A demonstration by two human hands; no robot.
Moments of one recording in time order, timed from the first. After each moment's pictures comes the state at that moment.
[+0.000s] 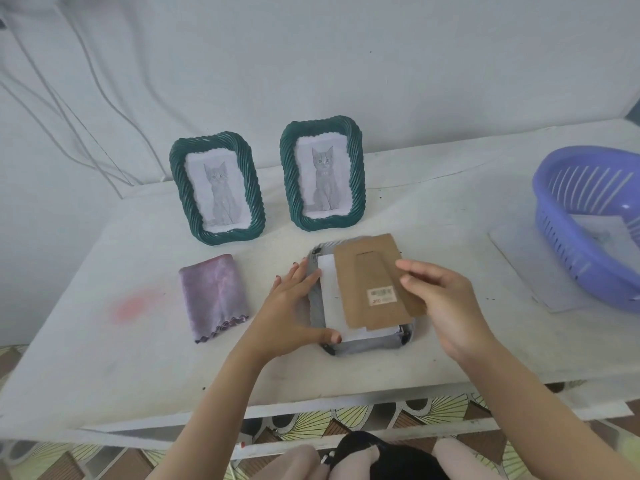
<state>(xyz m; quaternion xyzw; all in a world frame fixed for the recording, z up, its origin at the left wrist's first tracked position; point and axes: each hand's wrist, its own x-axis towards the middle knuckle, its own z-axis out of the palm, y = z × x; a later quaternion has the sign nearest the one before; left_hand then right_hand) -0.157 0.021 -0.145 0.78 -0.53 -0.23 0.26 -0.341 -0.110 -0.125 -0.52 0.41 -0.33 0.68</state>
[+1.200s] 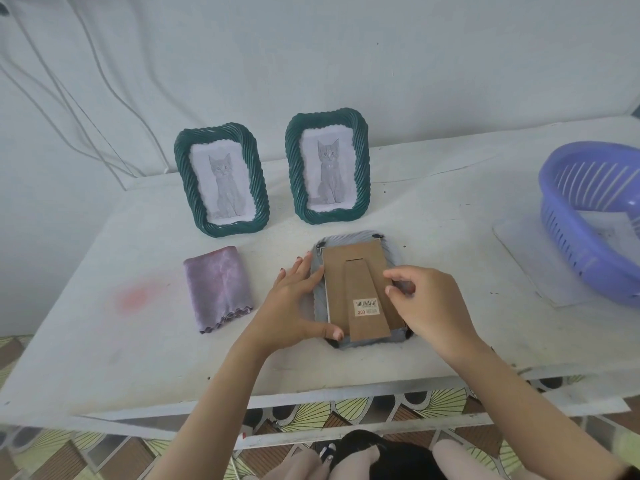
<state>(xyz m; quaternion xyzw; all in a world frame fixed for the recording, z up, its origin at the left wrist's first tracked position) -0.150 0.023 -0.153 0.77 -0.54 -0.23 0.24 -0.333 -0.100 -0.132 -0.83 0.40 -0.21 0.32</state>
